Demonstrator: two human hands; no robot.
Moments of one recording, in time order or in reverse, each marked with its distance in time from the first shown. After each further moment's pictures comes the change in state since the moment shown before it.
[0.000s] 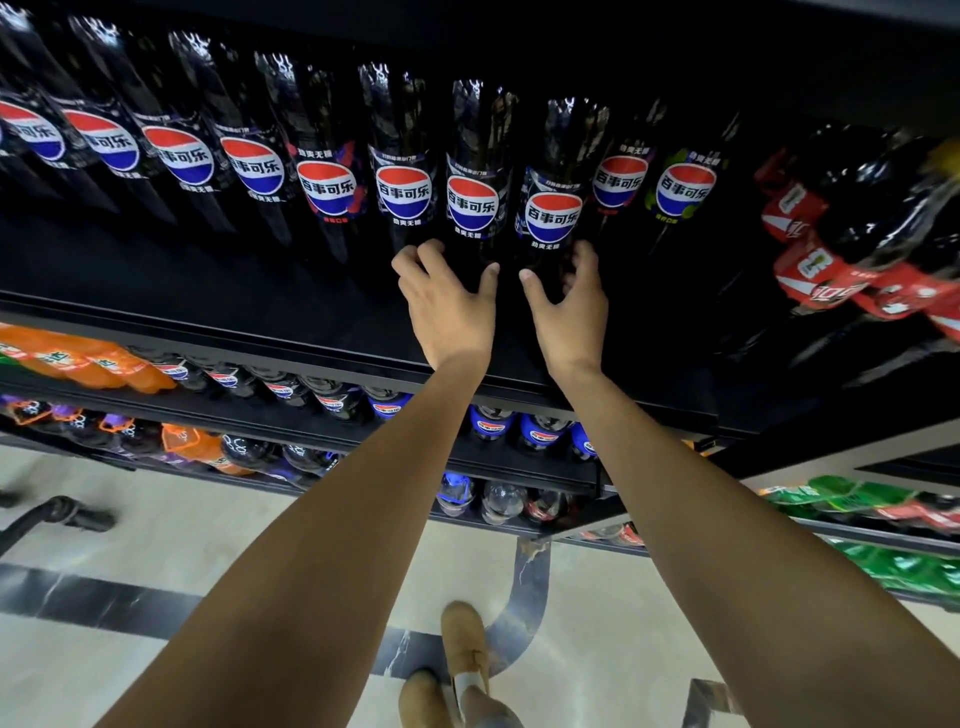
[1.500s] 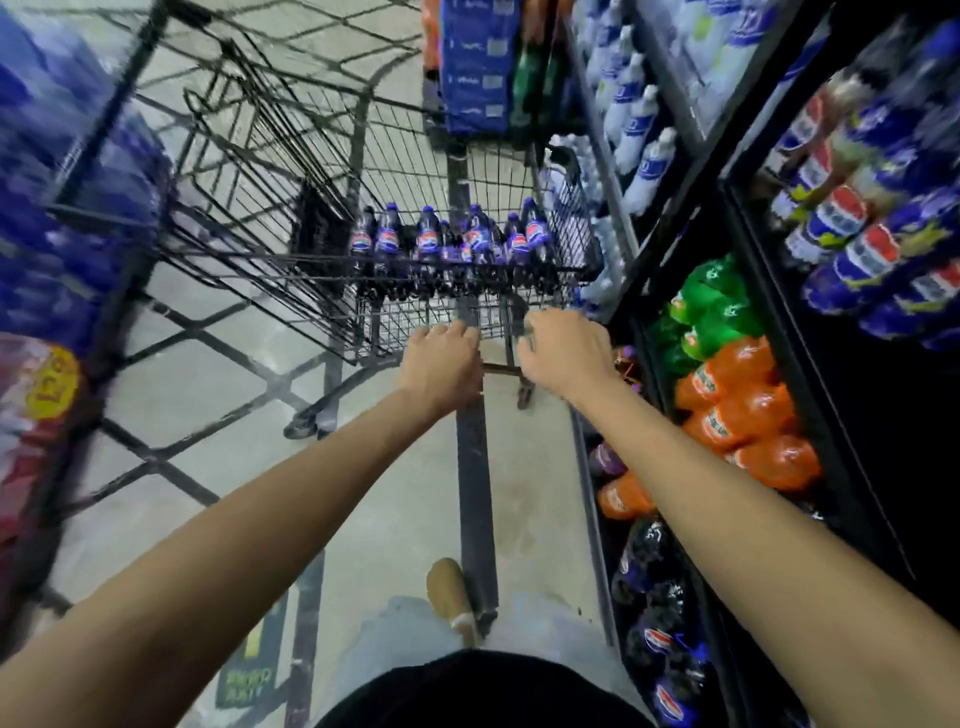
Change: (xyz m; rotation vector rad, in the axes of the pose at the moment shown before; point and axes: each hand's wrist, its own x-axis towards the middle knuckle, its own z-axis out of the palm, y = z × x) left_hand -0.009 -0.386 -0.638 0.950 -0.016 -0.701; right_hand -0.430 -0.360 0.508 -0.529 -1.202 -1.521
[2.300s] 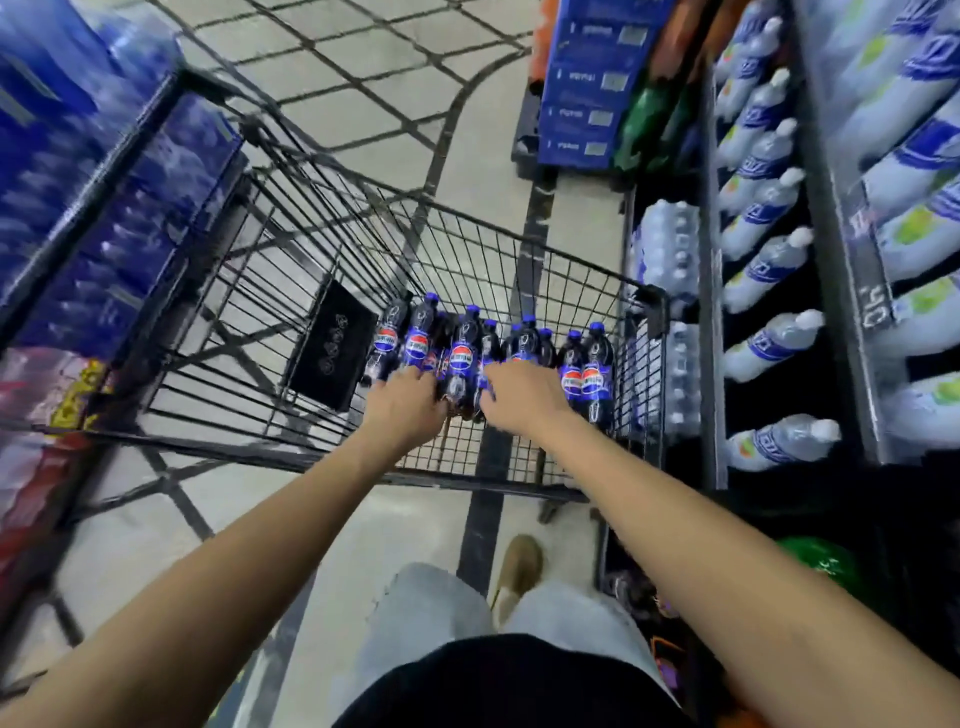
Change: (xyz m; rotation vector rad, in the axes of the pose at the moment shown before) left_hand 0.301 -0.136 0.007 -0.127 -0.314 -0.428; right_hand 0.371 0.034 0.059 0.048 -0.408 -0.326
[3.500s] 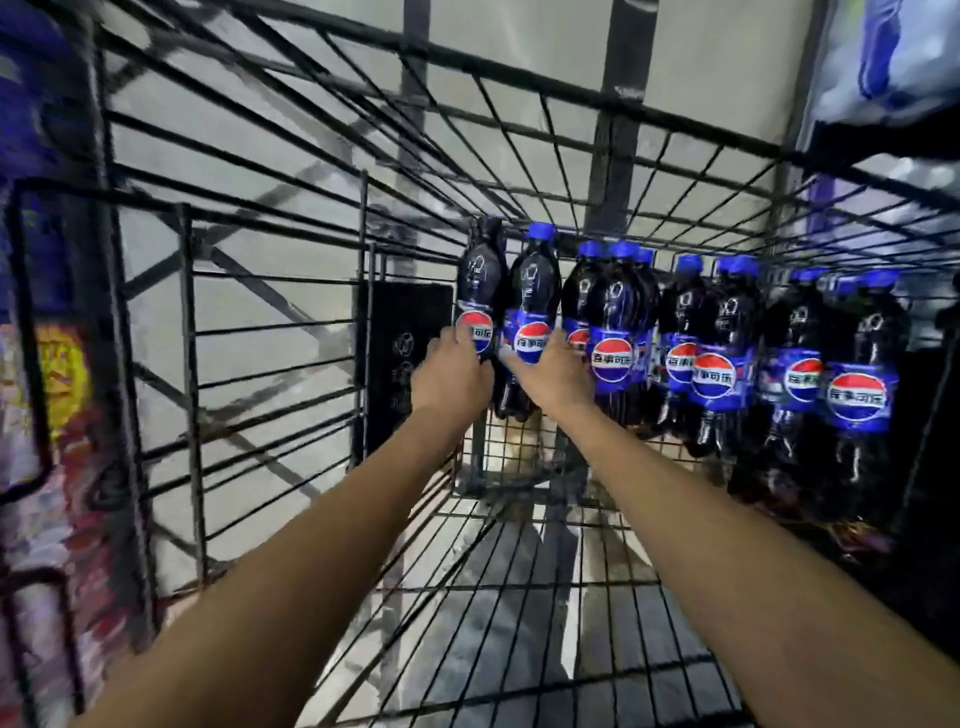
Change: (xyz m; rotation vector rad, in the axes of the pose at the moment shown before) left_hand 0.276 -0.167 0.118 -0.293 -0.342 -0.100; right_hand 0.310 -0.053 0.211 0.648 -0.353 0.793
